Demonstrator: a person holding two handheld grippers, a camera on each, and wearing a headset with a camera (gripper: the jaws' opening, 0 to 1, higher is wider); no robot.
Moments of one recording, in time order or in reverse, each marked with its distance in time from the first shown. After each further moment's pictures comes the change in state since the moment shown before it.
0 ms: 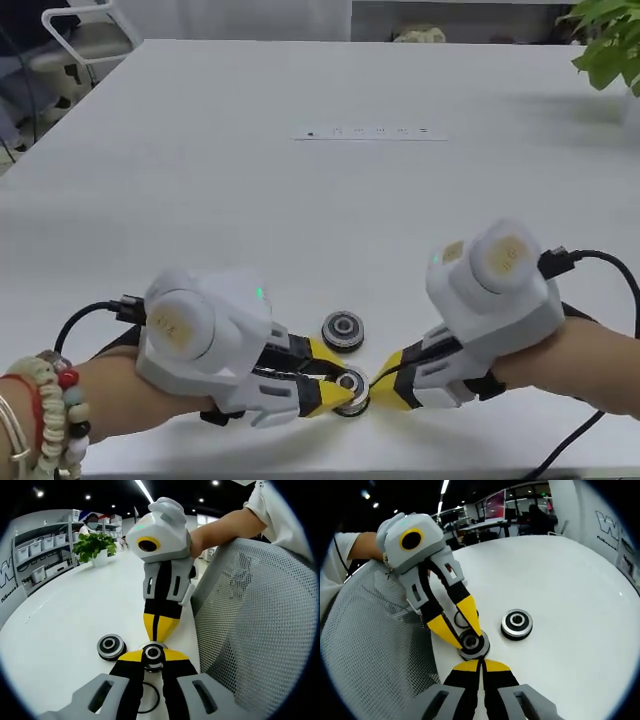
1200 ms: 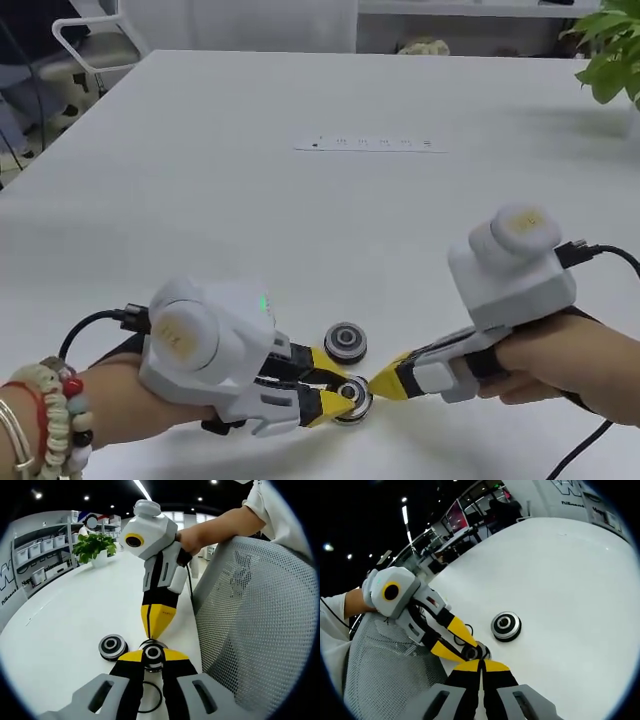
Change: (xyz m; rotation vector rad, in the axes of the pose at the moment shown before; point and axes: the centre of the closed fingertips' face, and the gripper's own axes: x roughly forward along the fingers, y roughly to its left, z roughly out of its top) left arm -0.001 0.002 -0.001 0.016 0.001 0.003; right arm -0.012 0.002 0.016 0.285 -0.086 0.047
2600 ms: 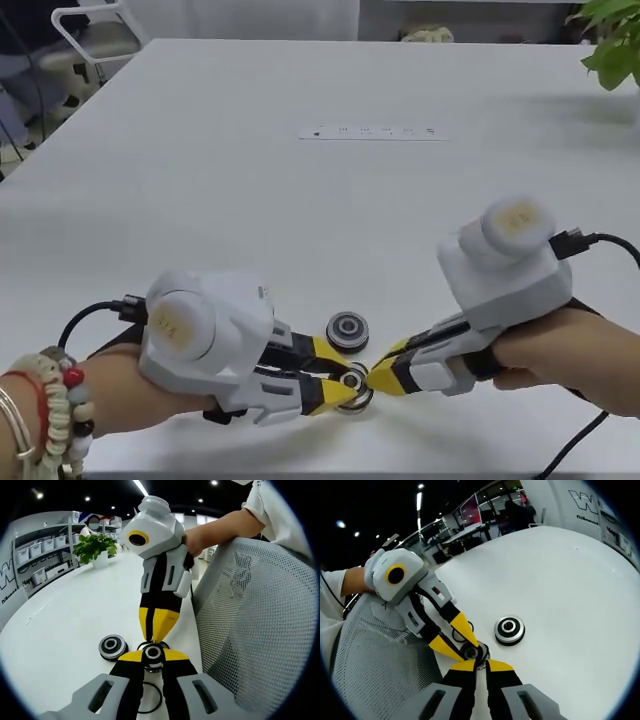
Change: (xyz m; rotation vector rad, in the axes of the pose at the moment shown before) left arm 0.000 0.000 0.001 -0.007 -0.013 0.003; right arm 0.003 -0.001 0.000 -0.172 0.034 -0.045
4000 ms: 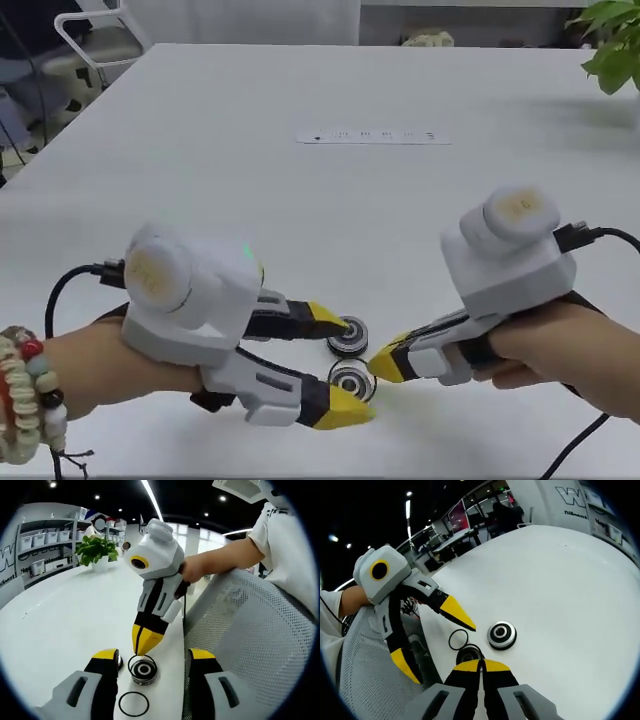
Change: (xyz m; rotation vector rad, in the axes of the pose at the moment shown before) left arm -0.021 -0.006 0.041 -0.130 -0.079 -0.078; right arm -0.005 -0.007 0.010 0.098 -0.040 -0.035
